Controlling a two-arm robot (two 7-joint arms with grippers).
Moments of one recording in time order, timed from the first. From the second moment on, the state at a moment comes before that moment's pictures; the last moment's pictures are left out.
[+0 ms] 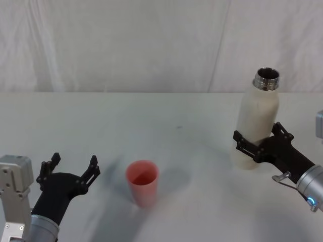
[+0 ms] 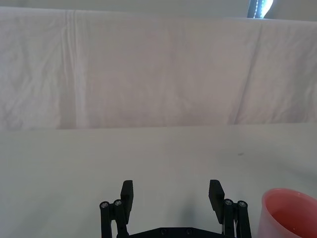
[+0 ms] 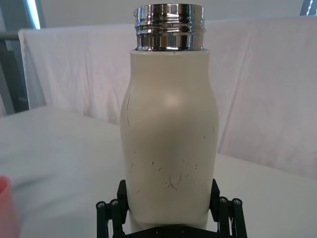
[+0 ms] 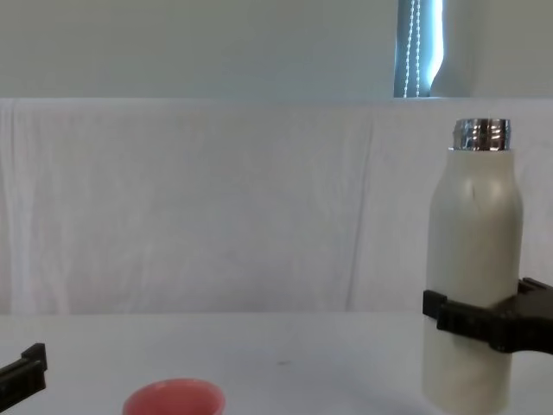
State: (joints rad) left arm 0.27 0.24 0.04 -1.85 -0.25 -0.02 -0.02; right arm 0.16 0.33 -0.26 -1.53 0.34 -0.02 0.36
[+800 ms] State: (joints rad) left arm 0.27 0.24 0.04 -1.85 -0.25 -0.02 -0.02; right arm 0.20 0.30 -0.29 -1.45 0.24 -0.07 0.33
